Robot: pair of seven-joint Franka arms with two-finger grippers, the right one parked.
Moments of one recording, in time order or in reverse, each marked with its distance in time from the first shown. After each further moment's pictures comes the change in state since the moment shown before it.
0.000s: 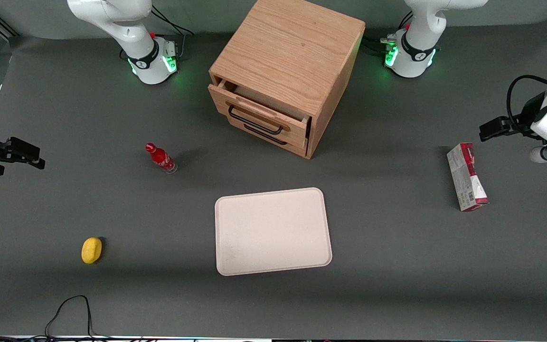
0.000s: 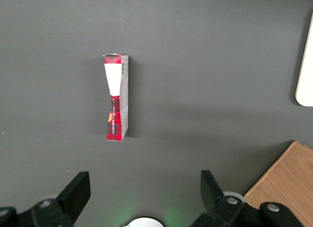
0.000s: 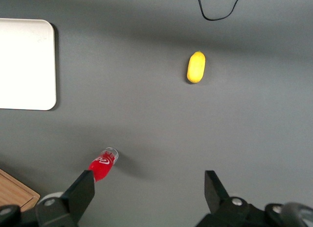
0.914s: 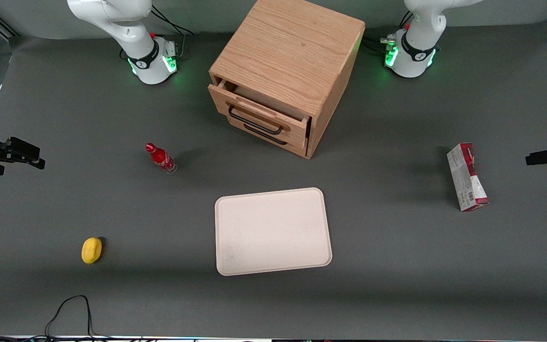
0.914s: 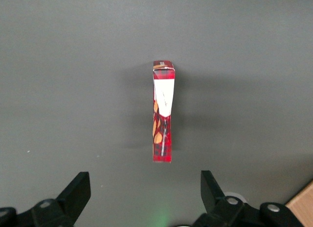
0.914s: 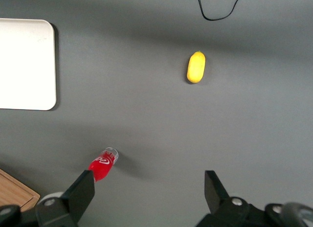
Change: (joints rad) arm 0.204 0.247 0.006 0.104 0.007 0.051 0.249
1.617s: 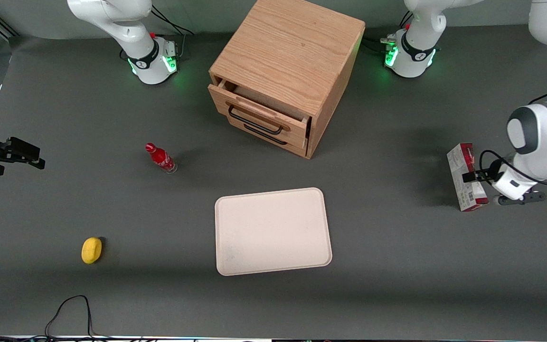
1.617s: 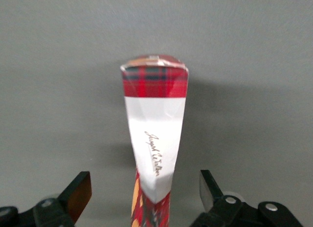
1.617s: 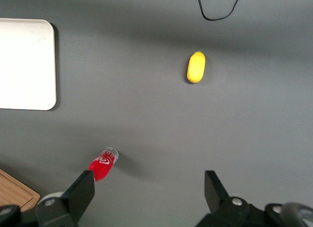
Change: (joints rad) arm -0.003 0.053 -0.006 -0.572 -0.005 0.689 -0.065
